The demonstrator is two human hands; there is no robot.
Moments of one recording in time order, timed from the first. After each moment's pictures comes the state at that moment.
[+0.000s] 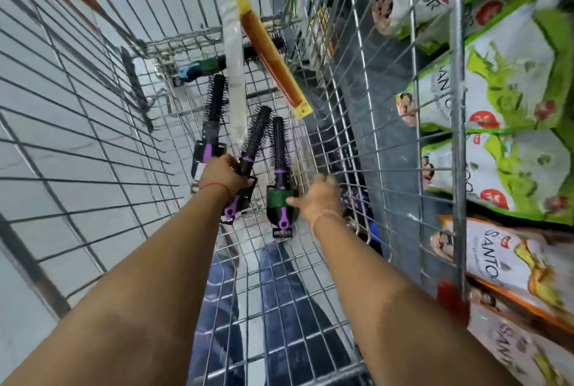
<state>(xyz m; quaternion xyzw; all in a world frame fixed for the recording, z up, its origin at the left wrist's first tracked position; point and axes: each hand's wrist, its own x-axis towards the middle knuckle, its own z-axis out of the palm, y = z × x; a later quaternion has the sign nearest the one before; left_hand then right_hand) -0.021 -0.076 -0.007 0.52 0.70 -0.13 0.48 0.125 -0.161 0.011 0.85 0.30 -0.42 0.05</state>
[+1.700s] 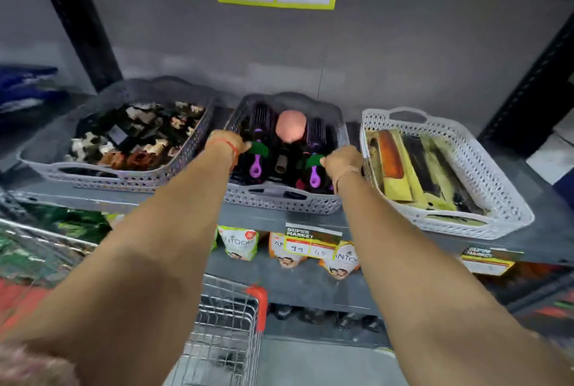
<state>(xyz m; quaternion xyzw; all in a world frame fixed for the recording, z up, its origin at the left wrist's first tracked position) 0.297 -0.179 0.400 0.76 0.26 -0.02 0.60 0.288 -0.373 0.396 0.90 -0.18 0.01 -0.39</state>
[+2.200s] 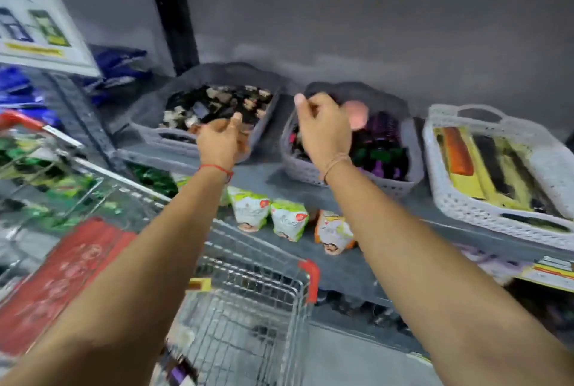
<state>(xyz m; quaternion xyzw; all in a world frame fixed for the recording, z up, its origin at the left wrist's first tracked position) 0.193 -0.086 0.394 0.69 0.25 0.22 0.64 0.211 -0.235 0.436 0.86 0.09 0.20 -0.46</state>
